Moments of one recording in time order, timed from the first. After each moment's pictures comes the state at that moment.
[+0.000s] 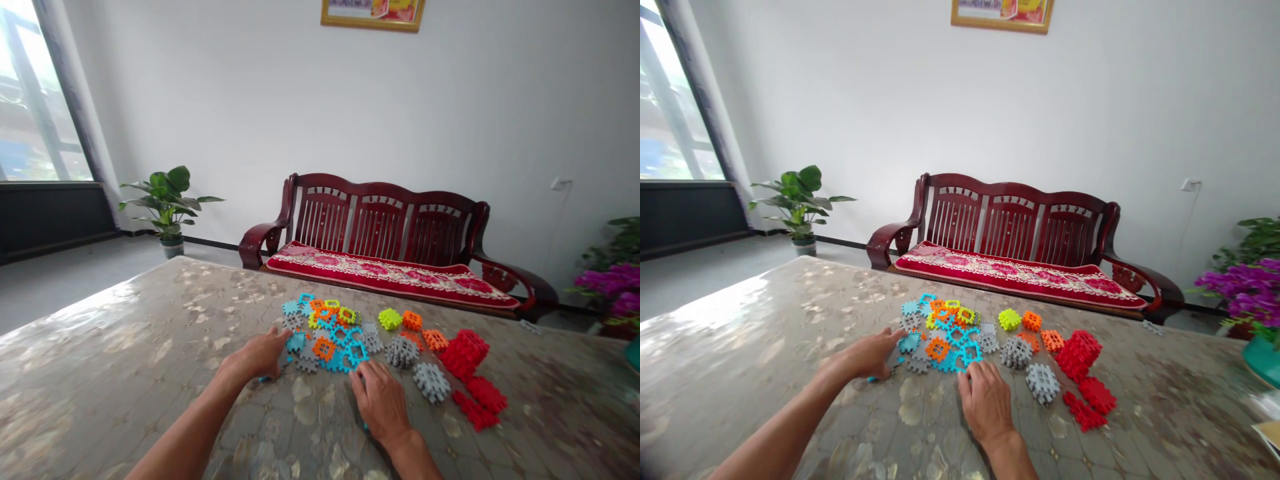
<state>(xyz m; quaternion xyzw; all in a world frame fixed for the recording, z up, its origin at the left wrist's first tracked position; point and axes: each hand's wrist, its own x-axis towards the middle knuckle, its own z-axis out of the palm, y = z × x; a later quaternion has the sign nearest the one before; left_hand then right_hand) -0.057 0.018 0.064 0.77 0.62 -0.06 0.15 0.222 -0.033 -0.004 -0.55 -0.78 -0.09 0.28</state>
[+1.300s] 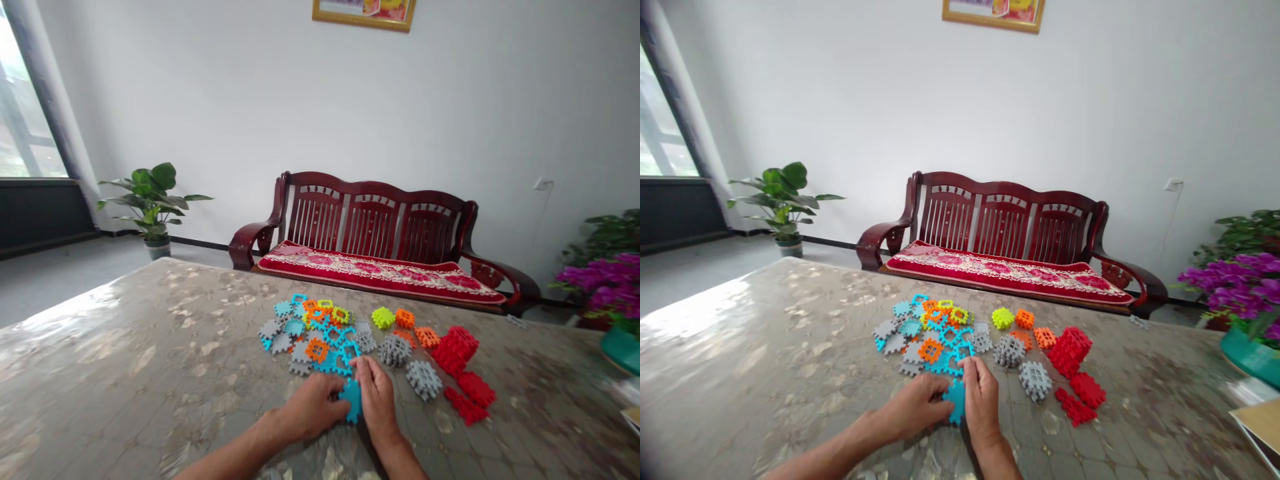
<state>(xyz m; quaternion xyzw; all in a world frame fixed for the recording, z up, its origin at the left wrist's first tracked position) 0.054 -0.025 0.020 0.75 0.44 0.20 0.45 0.211 -0.028 -0.008 -0.55 -0.54 0.29 0.57</state>
